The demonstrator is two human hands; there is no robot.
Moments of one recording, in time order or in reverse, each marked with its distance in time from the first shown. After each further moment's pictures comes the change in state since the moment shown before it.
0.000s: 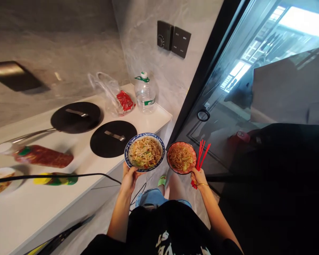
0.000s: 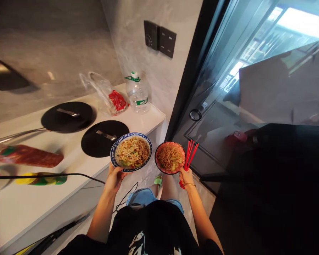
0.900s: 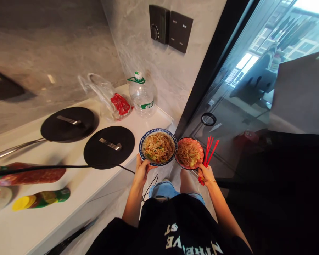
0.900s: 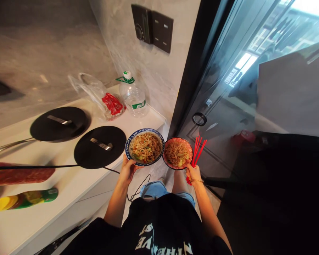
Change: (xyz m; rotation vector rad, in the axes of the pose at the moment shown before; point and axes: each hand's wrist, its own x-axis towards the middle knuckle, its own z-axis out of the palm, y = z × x) left_hand 0.078 -0.018 0.081 0.043 -0.078 -0.062; right_hand 0.082 -0.045 -0.002 -0.007 0.044 0.018
